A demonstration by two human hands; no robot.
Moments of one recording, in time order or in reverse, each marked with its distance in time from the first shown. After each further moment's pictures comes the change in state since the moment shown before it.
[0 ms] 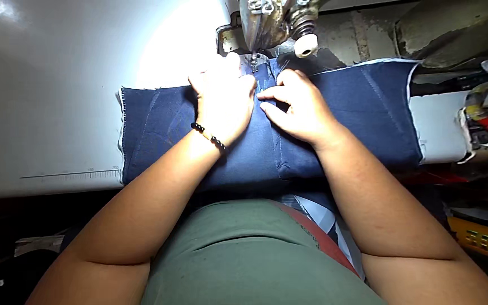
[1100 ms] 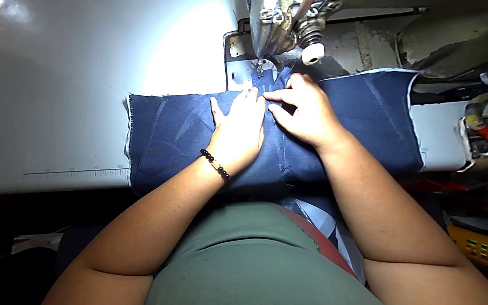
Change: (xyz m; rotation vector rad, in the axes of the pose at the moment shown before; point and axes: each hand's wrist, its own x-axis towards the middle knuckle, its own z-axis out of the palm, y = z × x) left_hand -0.040 0.014 0.010 -0.113 -0.210 0.043; right_hand 0.001 -0.001 -0.002 -0.054 0.008 0.052
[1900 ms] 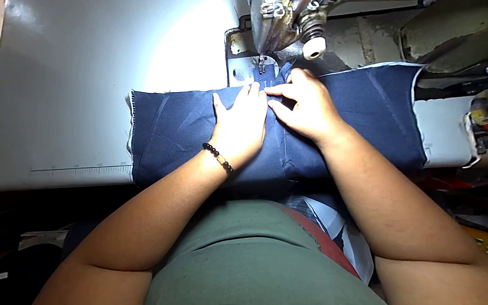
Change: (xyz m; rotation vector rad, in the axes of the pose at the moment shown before) left_hand 0.004 0.003 -0.002 0.102 -0.009 0.004; right_hand 0.004 -0.001 0.001 -0.022 0.006 -0.010
